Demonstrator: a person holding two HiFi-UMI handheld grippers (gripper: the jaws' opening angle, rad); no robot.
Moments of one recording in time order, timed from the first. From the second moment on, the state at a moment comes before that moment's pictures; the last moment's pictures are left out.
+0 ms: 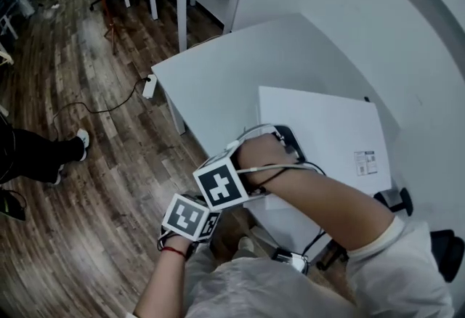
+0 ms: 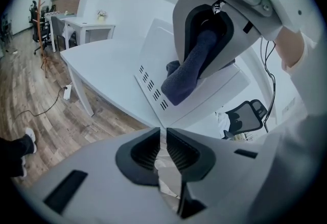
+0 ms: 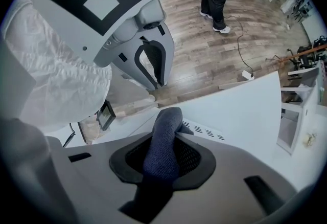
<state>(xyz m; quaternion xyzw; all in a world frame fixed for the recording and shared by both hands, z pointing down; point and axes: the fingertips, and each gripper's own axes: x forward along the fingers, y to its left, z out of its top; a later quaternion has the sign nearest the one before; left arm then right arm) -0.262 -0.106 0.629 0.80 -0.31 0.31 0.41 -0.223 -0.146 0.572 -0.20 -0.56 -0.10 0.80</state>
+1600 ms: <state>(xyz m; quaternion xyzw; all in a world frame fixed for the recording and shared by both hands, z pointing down) -0.109 -0.153 0.410 0.93 -0.25 0.20 0.15 -0.030 -0.125 0.462 0.34 -0.89 0.07 0.30</state>
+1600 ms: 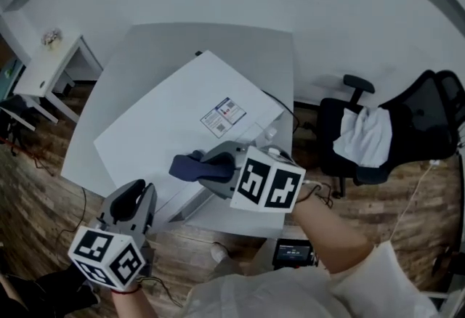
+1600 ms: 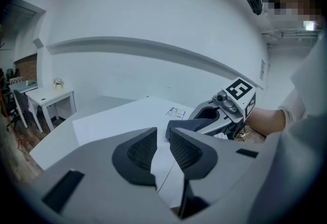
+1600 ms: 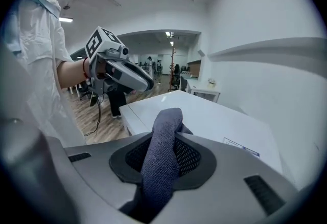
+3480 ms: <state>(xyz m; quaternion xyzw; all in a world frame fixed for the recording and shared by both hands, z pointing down) 0.172 -0.193 0.468 0.83 0.00 0.56 -0.05 0.235 -0.178 0.463 0.13 -0.91 -0.02 0.39</state>
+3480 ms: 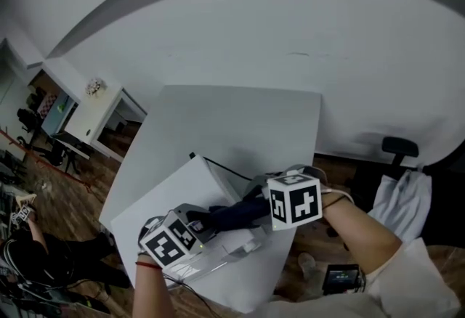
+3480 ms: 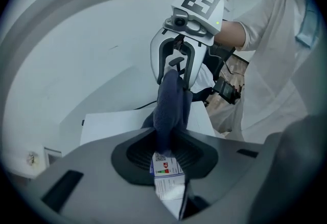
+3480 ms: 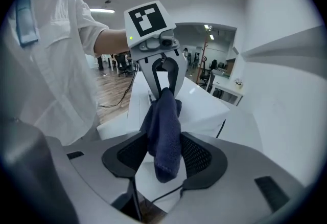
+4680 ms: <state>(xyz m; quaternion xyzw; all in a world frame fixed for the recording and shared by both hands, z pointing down) 0.223 -0.333 0.461 0.77 -0.12 0.62 -0.06 0.222 -0.351 0.543 0.20 -0.91 0.05 0.35</state>
